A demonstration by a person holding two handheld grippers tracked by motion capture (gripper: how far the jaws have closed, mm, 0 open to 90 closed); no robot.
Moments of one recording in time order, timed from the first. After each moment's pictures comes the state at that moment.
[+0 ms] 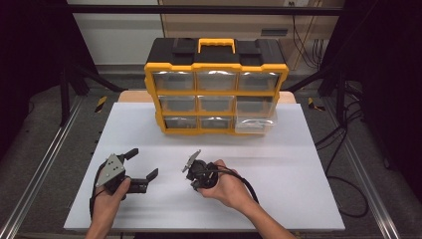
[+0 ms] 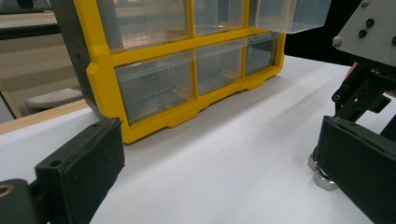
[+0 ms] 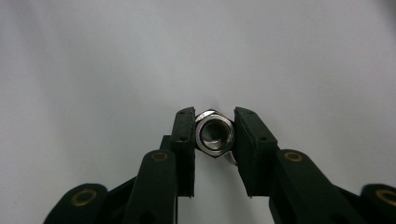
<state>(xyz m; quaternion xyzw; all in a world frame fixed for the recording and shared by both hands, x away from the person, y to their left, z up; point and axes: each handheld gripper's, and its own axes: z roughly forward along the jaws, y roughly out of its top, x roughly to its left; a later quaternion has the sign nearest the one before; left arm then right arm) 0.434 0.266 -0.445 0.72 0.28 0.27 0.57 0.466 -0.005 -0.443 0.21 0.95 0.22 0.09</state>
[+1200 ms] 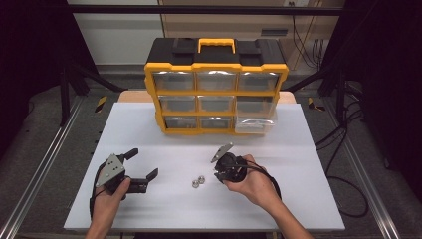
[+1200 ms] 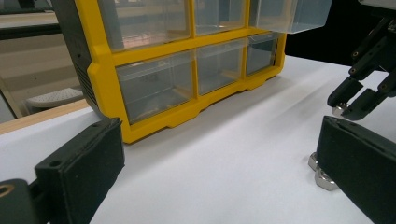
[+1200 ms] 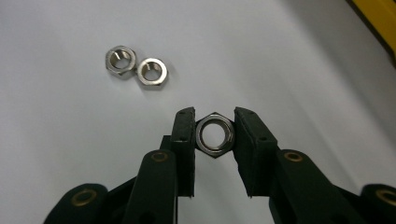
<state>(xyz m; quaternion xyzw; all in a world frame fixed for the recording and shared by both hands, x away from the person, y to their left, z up) 0.434 0.266 -0.445 0.72 0.29 0.27 0.57 0.472 -0.083 -0.423 0.27 0.92 0.24 0.13</state>
